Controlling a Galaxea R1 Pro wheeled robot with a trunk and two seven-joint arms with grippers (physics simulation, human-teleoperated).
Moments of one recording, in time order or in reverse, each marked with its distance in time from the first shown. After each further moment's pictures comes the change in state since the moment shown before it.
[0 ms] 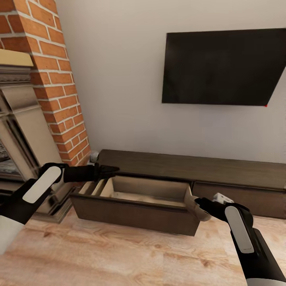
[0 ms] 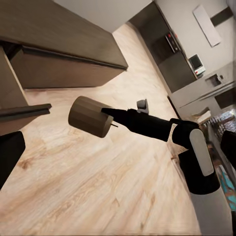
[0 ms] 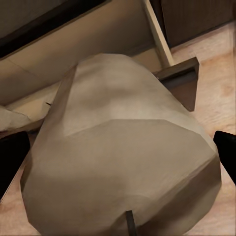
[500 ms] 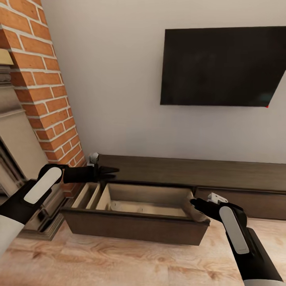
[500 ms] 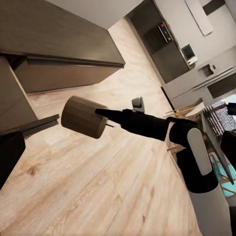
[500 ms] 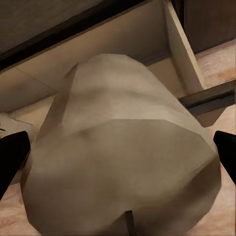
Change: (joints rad) left arm 0.001 0.000 -0.003 0.020 -0.044 -0.001 -0.064; right arm 0.001 0.001 0.069 -0.001 0.007 0.000 0.002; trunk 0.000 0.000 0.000
